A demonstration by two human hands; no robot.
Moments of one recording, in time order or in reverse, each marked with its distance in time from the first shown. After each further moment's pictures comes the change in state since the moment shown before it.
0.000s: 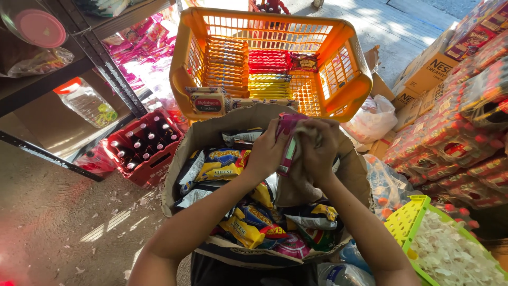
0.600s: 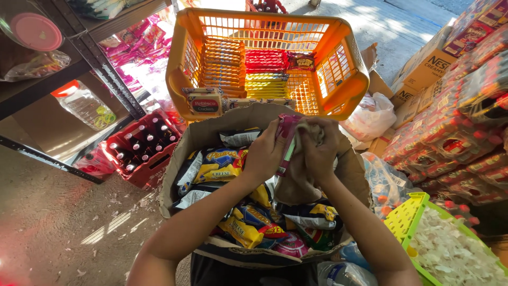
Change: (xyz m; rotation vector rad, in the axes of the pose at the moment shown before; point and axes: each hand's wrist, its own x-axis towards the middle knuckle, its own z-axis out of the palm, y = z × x) left_hand -0.006 0.006 0.002 0.087 0.001 0.089; right_hand -0.002 0.001 -0.008 0.081 0.033 0.192
